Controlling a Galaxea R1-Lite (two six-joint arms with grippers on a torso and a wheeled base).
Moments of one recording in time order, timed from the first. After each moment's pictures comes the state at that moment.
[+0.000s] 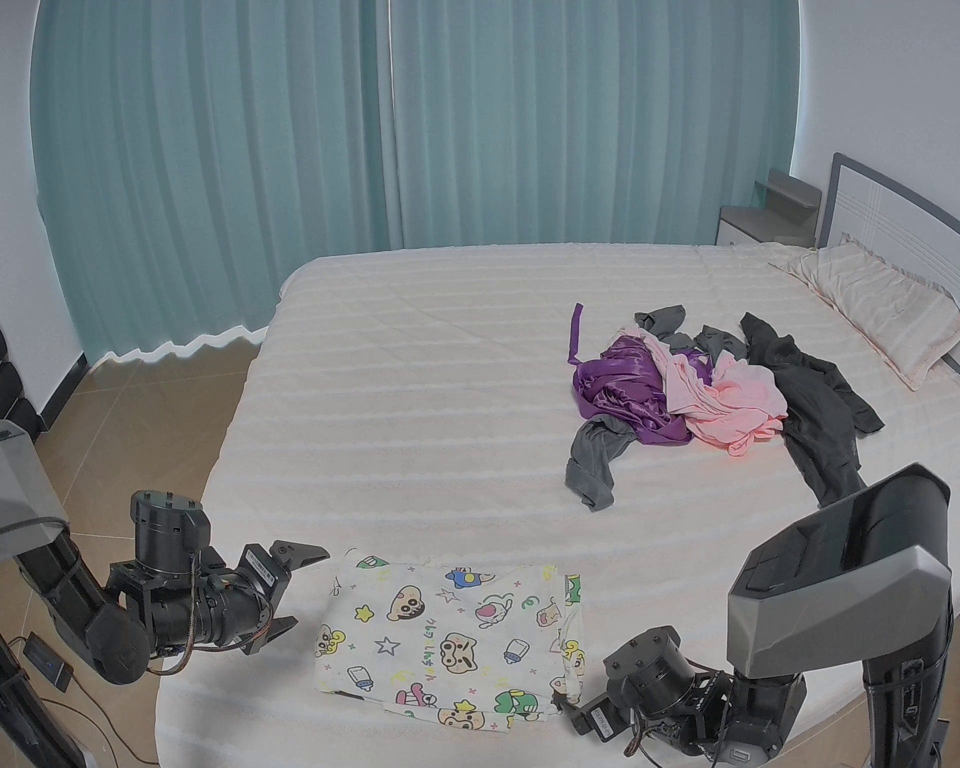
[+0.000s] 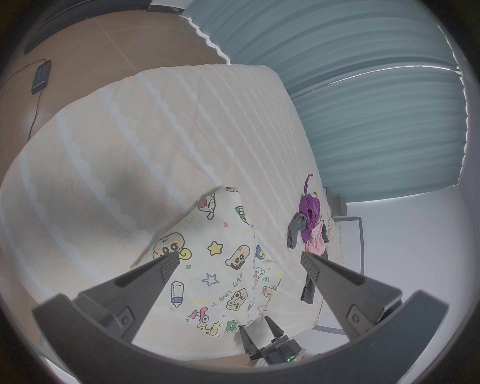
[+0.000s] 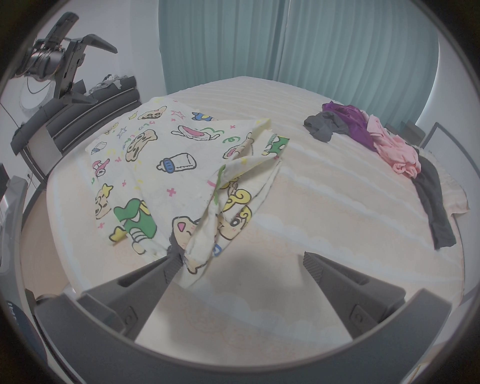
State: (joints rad) left arm -0.23 1.88 -0.28 -0.94 -0.24 -1.17; right arm 0.83 2.36 -0.36 -1.13 -0.36 0.15
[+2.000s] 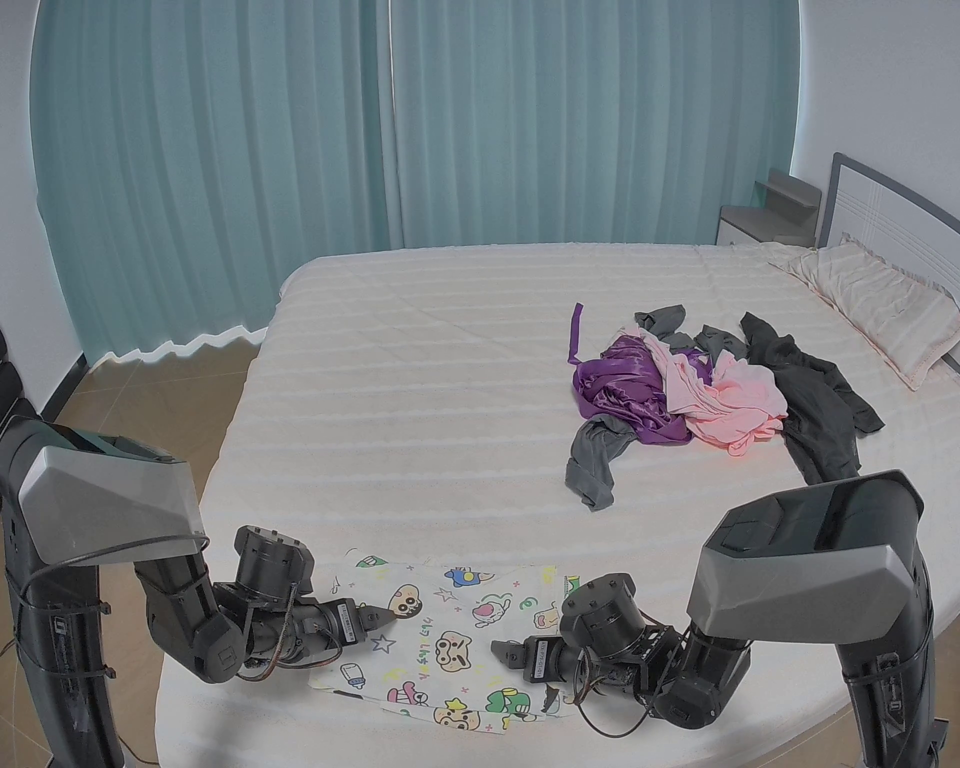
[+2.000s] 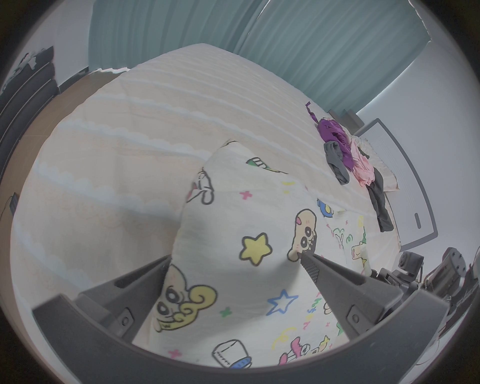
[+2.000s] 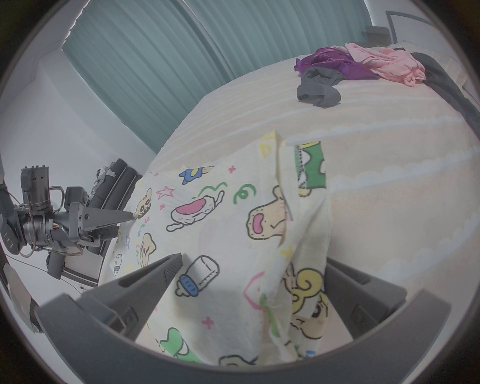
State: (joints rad) left arm -0.34 2.25 -0.46 -0.95 -0.12 -0.58; right arm 0.78 2.44 -0.69 -1.03 -0.12 0.66
